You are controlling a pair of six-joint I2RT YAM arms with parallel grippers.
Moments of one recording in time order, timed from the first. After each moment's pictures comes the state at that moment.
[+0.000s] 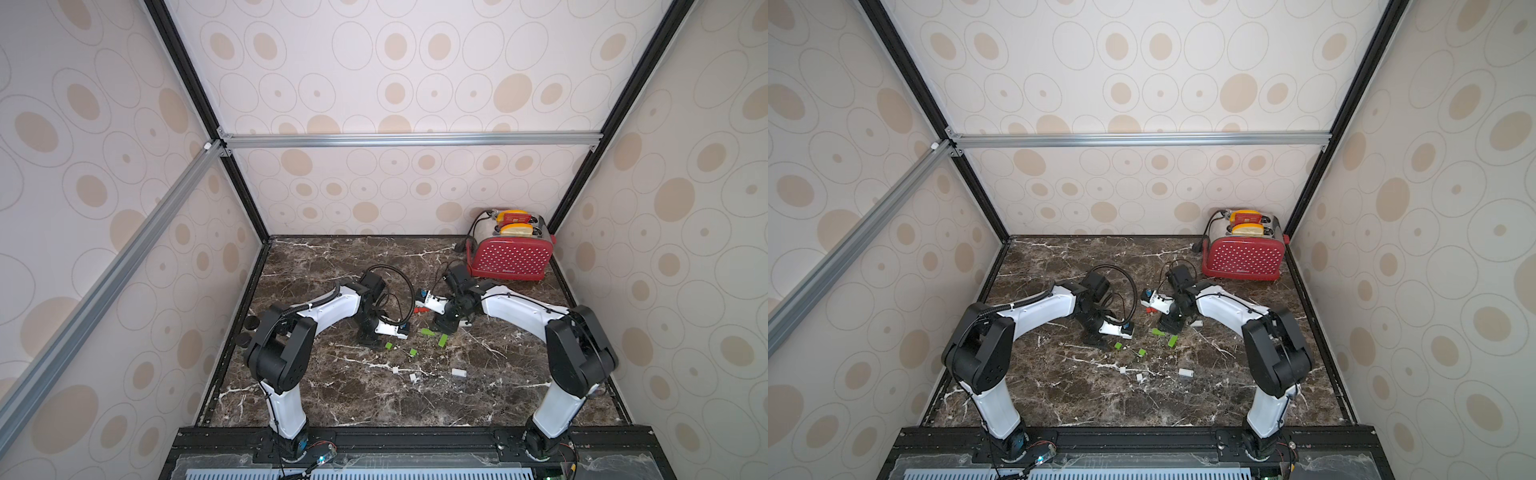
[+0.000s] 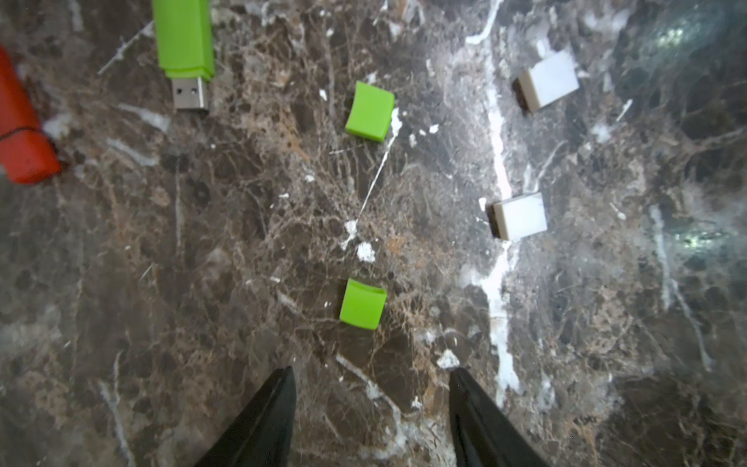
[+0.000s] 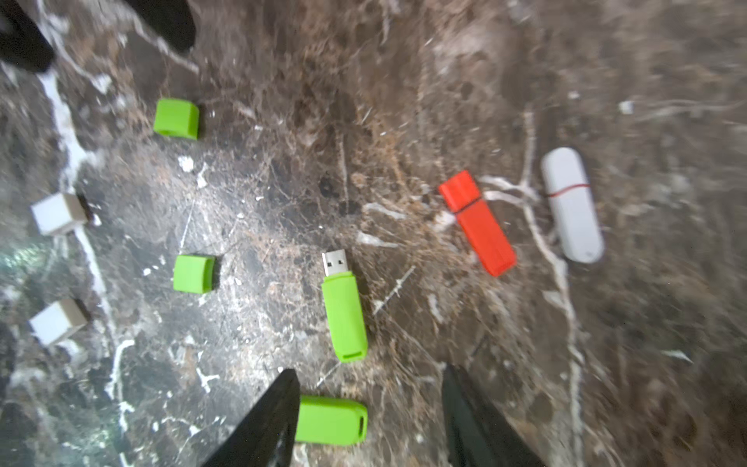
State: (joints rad) left arm -0.53 1.82 1.21 -0.83 0.33 1.29; right arm 0.57 1.70 1.16 -0.58 -0.27 -0.59
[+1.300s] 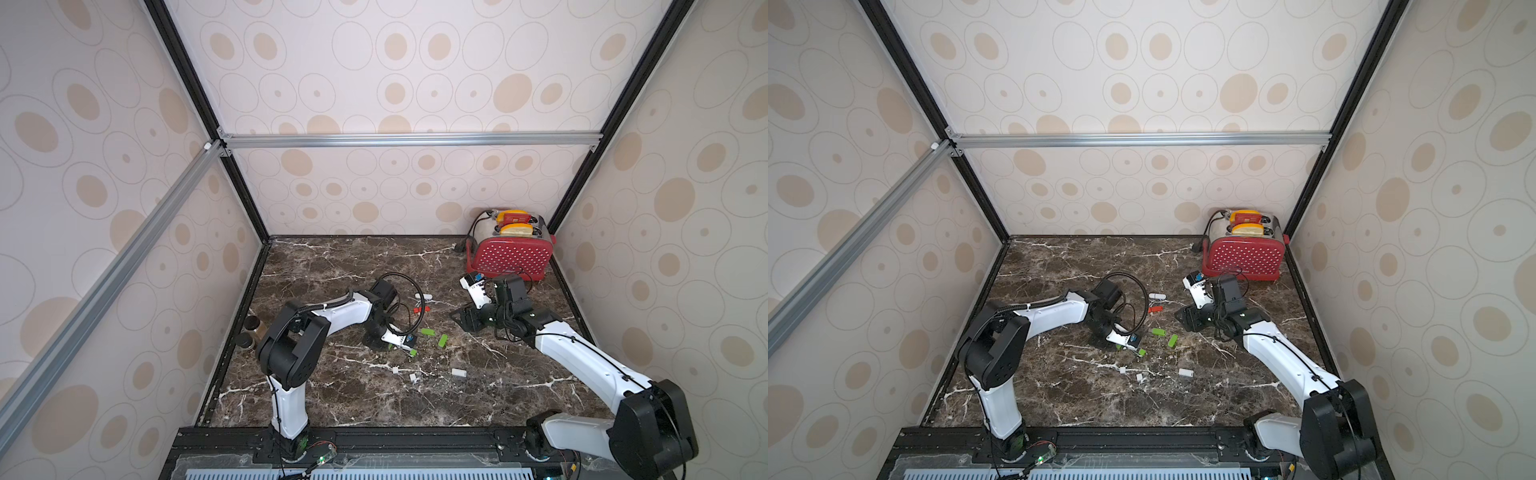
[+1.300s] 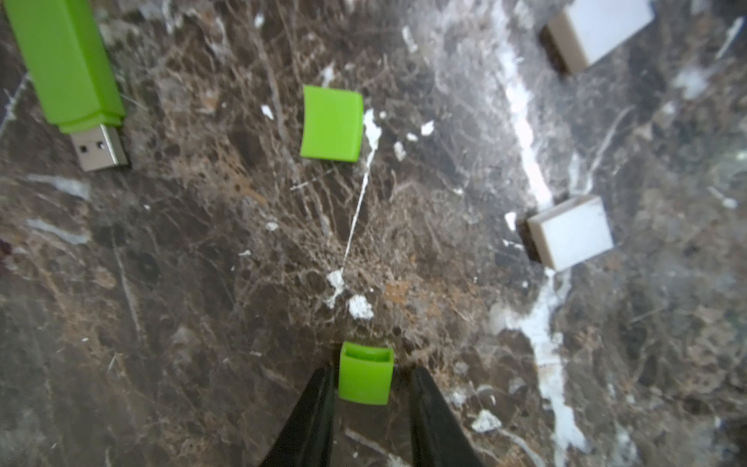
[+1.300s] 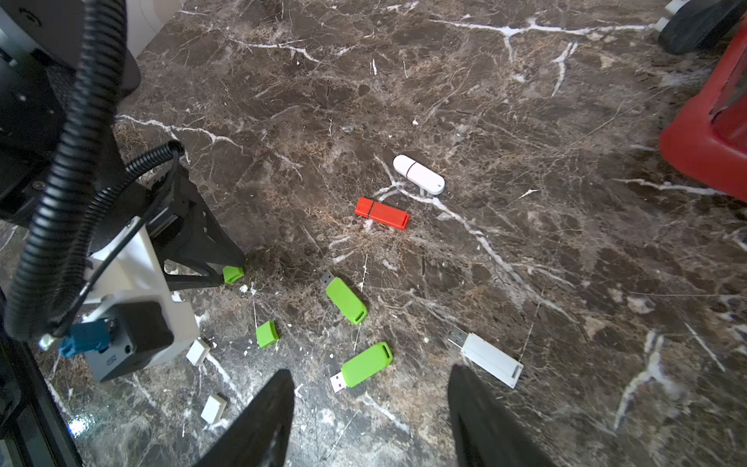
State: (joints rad) left arm -0.60 1.87 1.18 -0.74 0.23 1.38; right arm 0.44 1.25 0.82 -0.35 -0.35 -0.02
